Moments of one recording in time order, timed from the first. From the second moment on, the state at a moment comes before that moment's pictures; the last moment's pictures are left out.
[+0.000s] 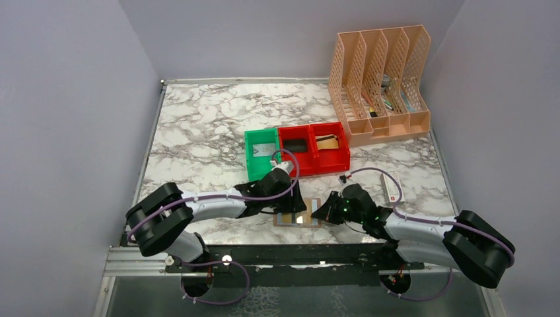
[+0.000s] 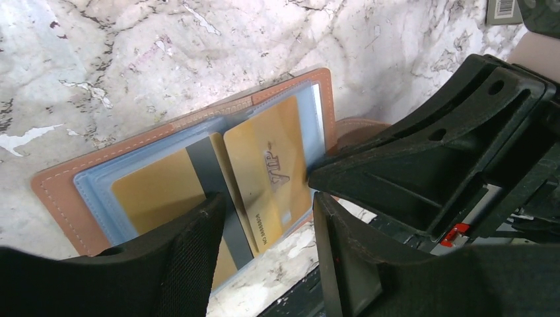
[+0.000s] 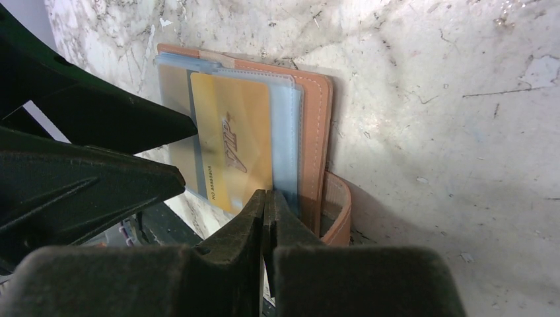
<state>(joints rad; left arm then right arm) -0.99 1.46 0.62 0.07 0.08 -0.91 0.79 1.11 0.14 0.31 -0.12 1.01</state>
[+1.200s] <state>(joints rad) -0.99 1.41 0.50 0.20 0.05 -1.06 0.79 1.19 0.36 0.05 -0.15 0.83</state>
